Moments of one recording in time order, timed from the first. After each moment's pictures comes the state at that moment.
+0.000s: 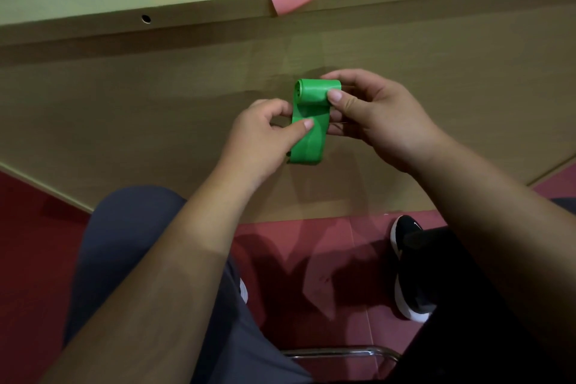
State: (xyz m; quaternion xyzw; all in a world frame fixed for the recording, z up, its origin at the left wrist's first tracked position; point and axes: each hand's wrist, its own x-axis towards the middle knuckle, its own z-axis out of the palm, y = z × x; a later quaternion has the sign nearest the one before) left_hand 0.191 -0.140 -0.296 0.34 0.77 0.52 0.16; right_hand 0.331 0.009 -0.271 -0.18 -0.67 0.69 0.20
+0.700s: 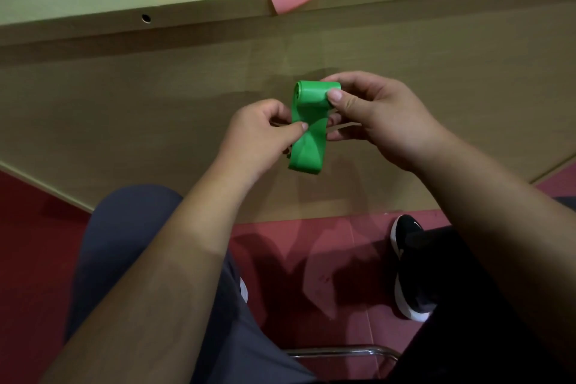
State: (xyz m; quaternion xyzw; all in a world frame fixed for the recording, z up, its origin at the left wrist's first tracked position) left_hand 0.184 -0.142 -0.294 0.34 0.78 0.50 0.17; right_hand 0.338 0.010 -0.266 -0.19 -0.70 0.67 0.18
